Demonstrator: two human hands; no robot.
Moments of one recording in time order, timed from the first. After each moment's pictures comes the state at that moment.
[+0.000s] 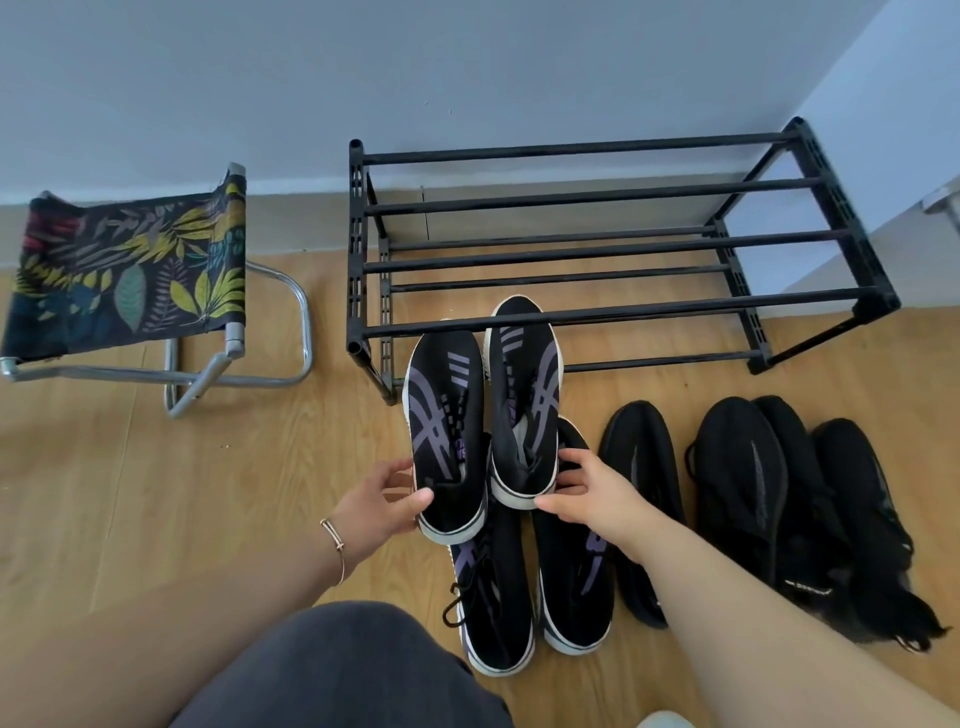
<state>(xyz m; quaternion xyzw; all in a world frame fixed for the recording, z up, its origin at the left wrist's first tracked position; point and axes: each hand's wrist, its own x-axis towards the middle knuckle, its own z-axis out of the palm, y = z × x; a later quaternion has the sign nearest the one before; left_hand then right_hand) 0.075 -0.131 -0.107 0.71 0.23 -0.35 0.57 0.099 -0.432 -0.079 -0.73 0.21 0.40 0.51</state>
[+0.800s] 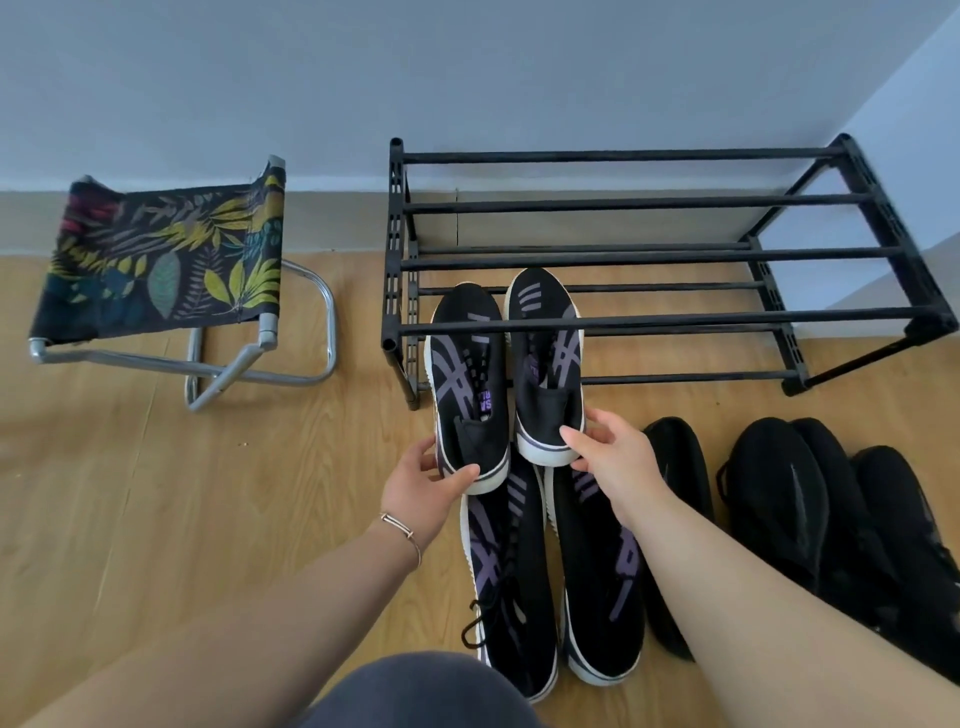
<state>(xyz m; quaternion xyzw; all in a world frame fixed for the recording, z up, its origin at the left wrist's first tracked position) 0.093 -0.170 -0.108 0.74 0.31 -0.19 0.57 0.140 -0.400 -0.087 -0.74 0.26 0.18 0.60</state>
